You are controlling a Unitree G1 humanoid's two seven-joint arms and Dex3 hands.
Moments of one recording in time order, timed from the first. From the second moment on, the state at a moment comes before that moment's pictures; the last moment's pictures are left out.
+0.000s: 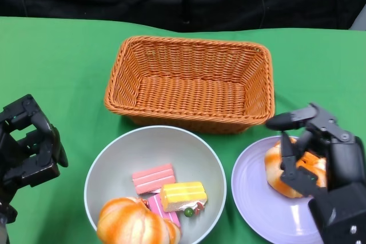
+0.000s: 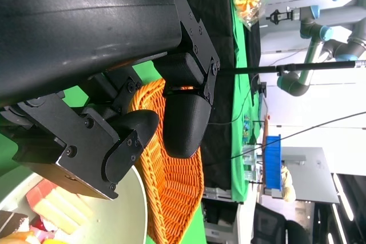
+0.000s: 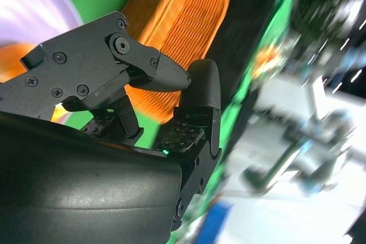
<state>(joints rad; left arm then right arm) -0.04 0.15 0.28 0.09 -0.36 -0.08 -0.34 0.16 0.06 0.13 -0.31 -0.32 -0.11 -0.21</state>
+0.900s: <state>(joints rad) -0.04 0.14 0.27 0.08 -0.36 -0.08 -0.33 0.15 -0.19 0.43 -0.51 -0.77 -0.05 0.23</state>
